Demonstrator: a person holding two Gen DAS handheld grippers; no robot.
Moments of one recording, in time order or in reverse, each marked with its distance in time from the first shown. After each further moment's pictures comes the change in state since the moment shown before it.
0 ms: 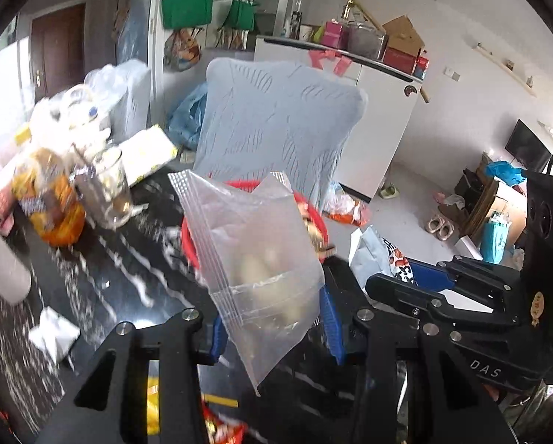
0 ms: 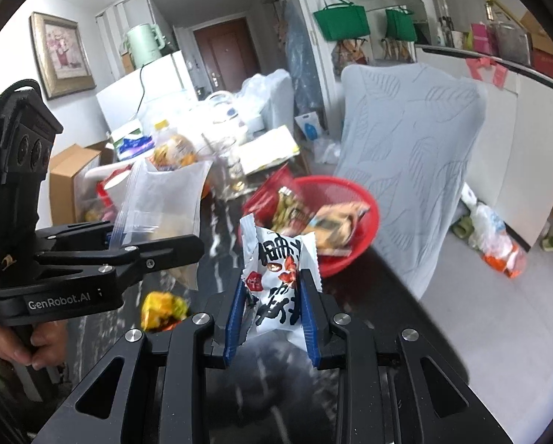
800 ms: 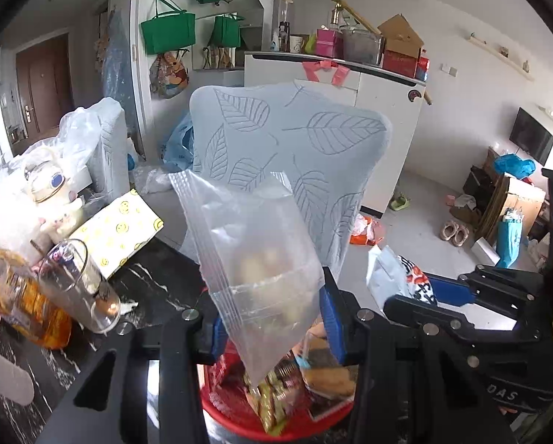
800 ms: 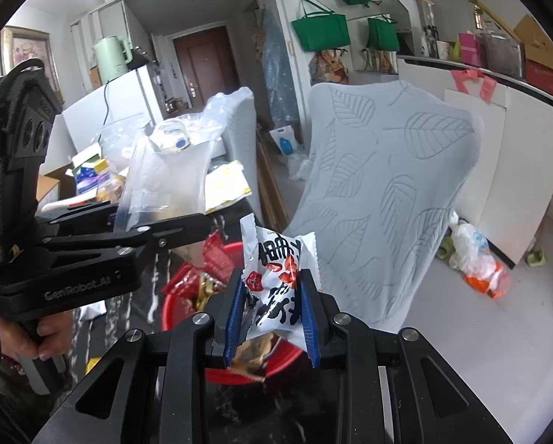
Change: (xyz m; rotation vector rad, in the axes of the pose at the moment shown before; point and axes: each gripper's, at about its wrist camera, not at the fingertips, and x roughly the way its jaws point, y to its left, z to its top) left arm 0.088 0.009 0.094 0.097 -0.045 0.025; right arm 0.053 -0.060 0.076 0.007 -0.026 -0.082
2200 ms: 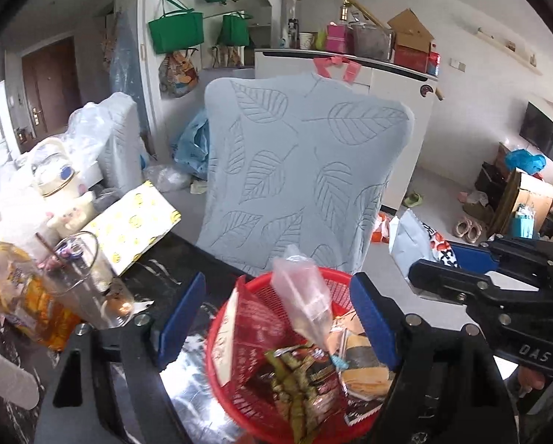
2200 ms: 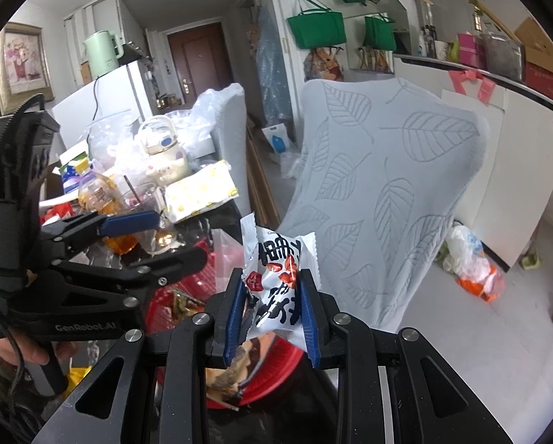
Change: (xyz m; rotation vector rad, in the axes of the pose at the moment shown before) left arm 0.006 0.020 -0.014 0.000 0.003 0.048; right arm 0.021 -0.006 0.012 -0.018 0.007 -0.025
